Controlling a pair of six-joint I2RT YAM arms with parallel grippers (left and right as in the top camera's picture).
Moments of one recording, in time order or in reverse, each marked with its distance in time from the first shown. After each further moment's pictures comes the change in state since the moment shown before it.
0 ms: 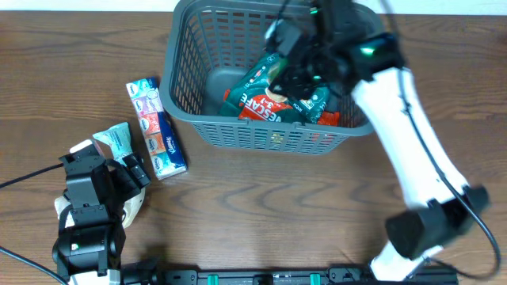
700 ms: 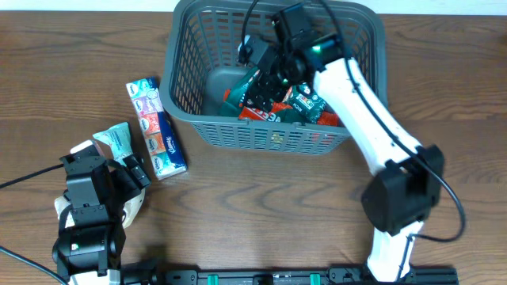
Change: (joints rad) left arm 0.000 0.000 0.000 -0.009 0.000 0.000; right arm 0.048 0.148 0.000 0.133 -0.026 0.023
